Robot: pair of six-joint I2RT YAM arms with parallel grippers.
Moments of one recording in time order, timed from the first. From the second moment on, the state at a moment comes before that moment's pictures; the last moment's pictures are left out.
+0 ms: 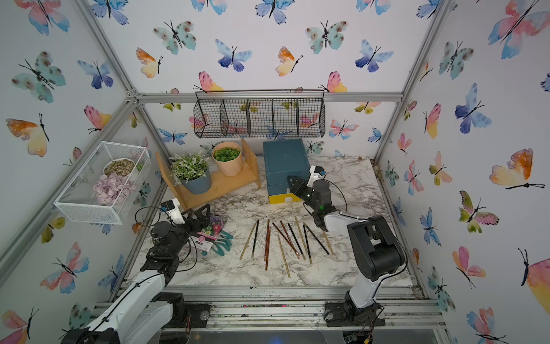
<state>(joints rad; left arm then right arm) -0.09 0.86 0.29 0.43 0.17 -0.49 0.40 1.73 0.88 0.74 -0.26 0.93</state>
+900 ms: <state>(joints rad) -0.09 0.81 0.29 0.42 0.11 -0.60 0.41 1.66 0.80 0.76 -0.26 0.93</state>
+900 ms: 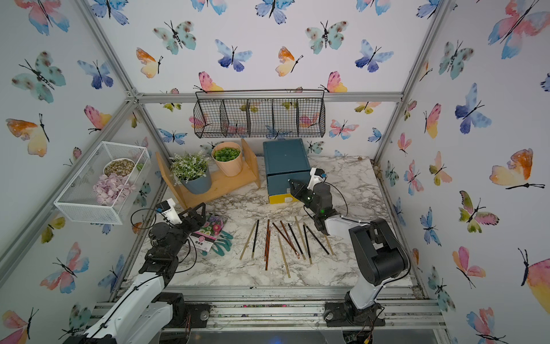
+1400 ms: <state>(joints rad) -0.09 0.81 0.31 0.38 0.10 -0.61 0.47 1.44 0.63 0.67 -0.24 0.93</state>
